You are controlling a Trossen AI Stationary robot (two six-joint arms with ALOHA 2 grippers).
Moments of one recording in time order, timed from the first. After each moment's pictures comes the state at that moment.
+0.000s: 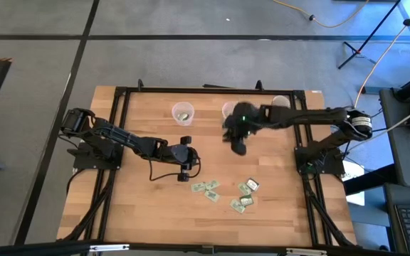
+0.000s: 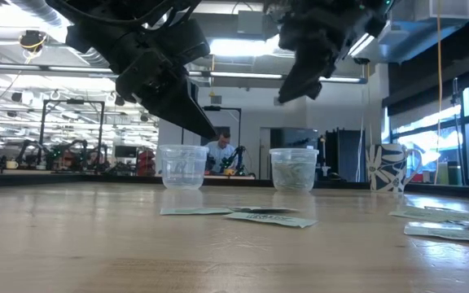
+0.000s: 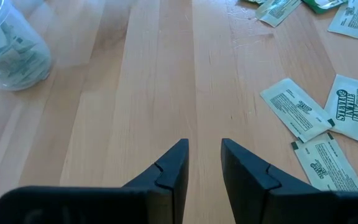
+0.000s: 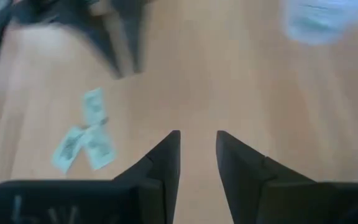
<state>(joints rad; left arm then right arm) -0.14 1.57 0.78 0.07 -0.22 0.00 -0.19 1.46 1.05 -0.41 -0.24 0.03</state>
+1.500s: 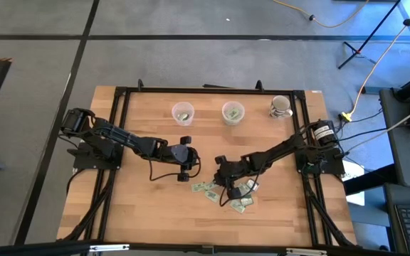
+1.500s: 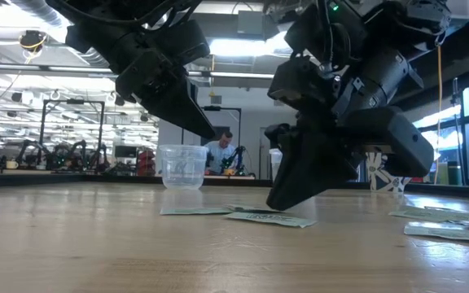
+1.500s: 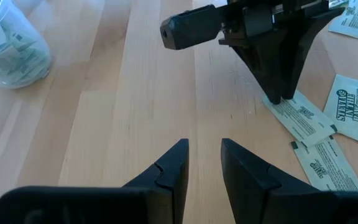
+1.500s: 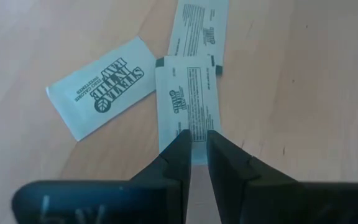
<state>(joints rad) -0.14 1.57 0.78 0.07 -0.21 0.00 0.24 1.91 0.88 0.14 0.00 -0.17</state>
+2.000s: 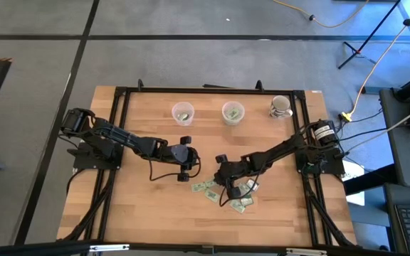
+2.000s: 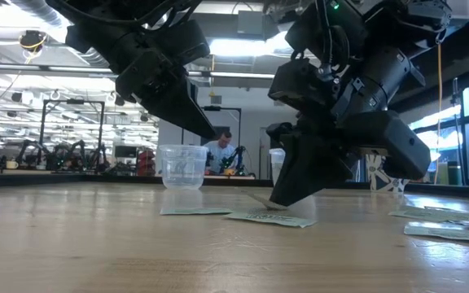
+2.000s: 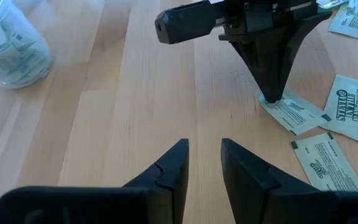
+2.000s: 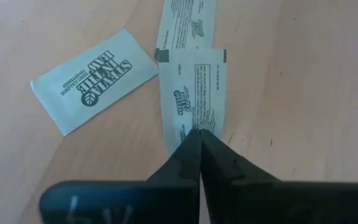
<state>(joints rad) -0.14 1.57 0.78 0.07 -0.22 0.00 0.23 1.91 0.87 0.11 0.05 -0.17</state>
